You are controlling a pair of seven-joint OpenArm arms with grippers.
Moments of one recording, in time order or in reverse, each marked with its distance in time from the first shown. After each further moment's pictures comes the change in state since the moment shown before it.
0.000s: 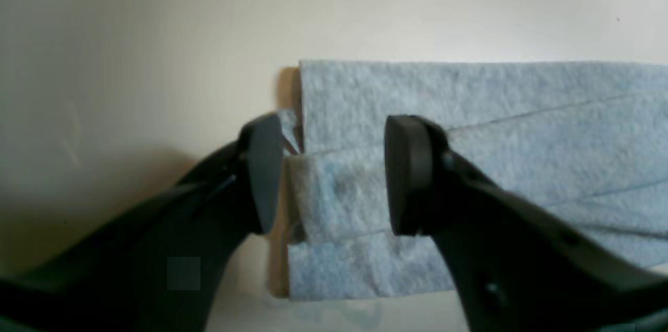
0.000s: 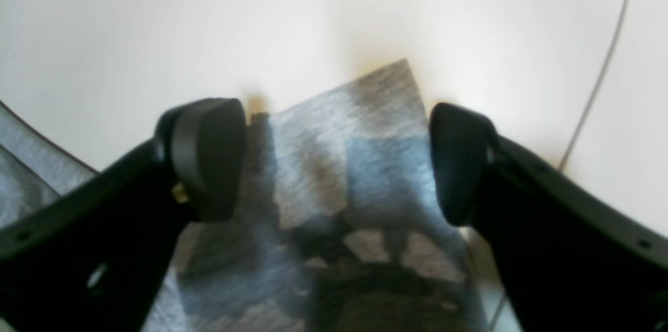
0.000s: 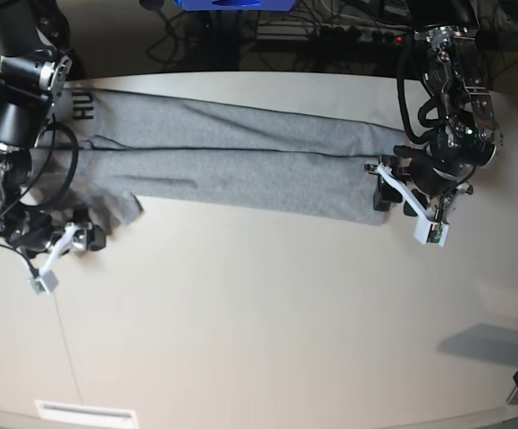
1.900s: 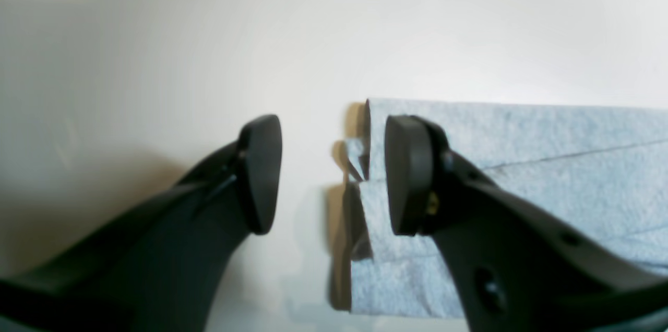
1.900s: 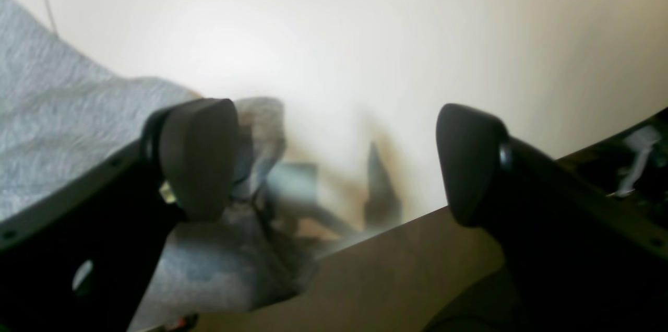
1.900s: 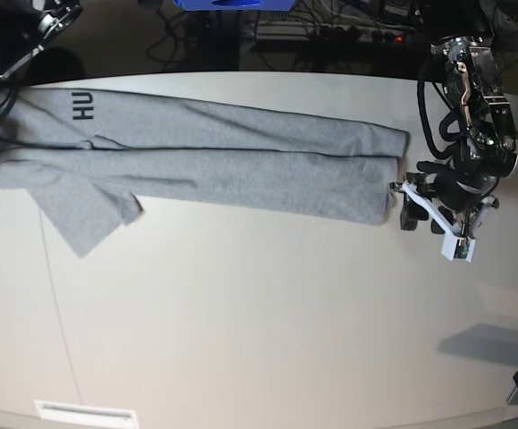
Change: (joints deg) left arm -3.3 -3.0 -3.5 -0.2 -0.1 -0.4 0.0; right arm -16.0 -1.5 29.8 38.5 -20.4 -4.1 -11.9
